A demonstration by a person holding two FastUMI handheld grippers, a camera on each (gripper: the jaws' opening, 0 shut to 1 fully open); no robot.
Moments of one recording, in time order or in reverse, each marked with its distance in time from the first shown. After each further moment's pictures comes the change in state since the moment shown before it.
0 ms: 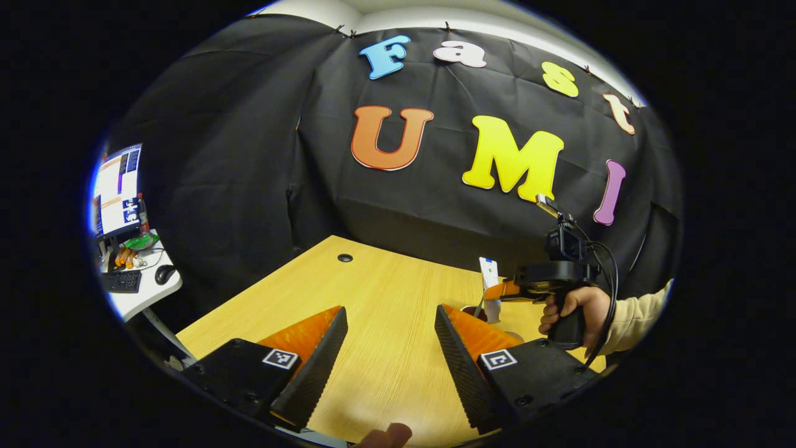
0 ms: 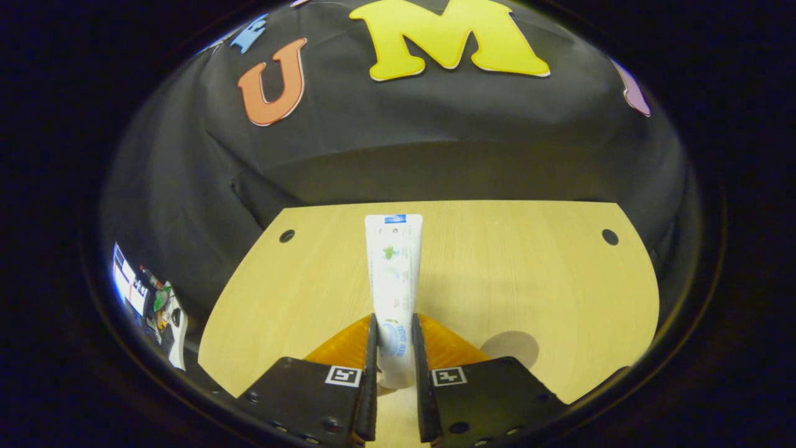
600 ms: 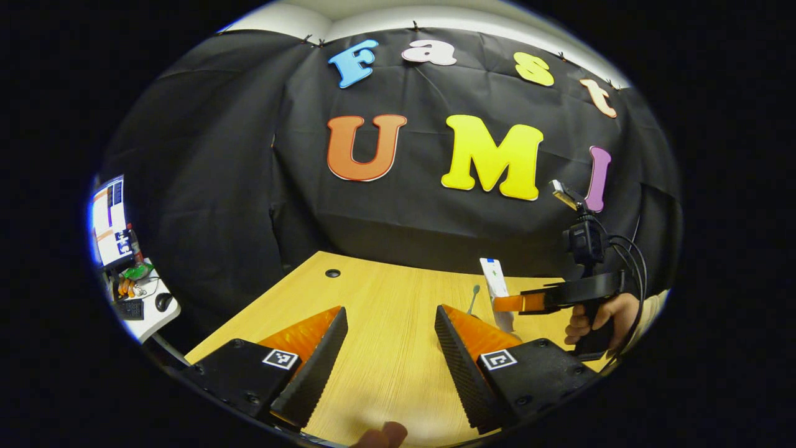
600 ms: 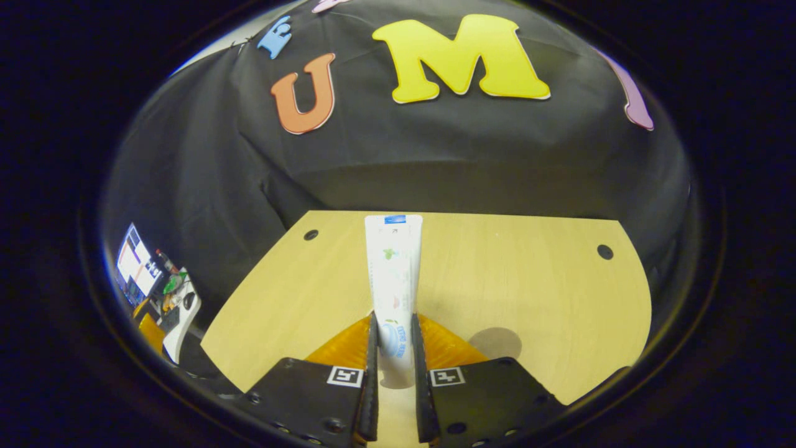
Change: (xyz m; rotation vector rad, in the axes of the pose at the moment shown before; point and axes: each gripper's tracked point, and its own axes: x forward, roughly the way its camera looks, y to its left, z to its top) left arm 0.000 -0.020 0.023 0.092 -0.041 -0.019; right arm -0.050 -0.005 -0.005 -0.071 -0.048 0.074
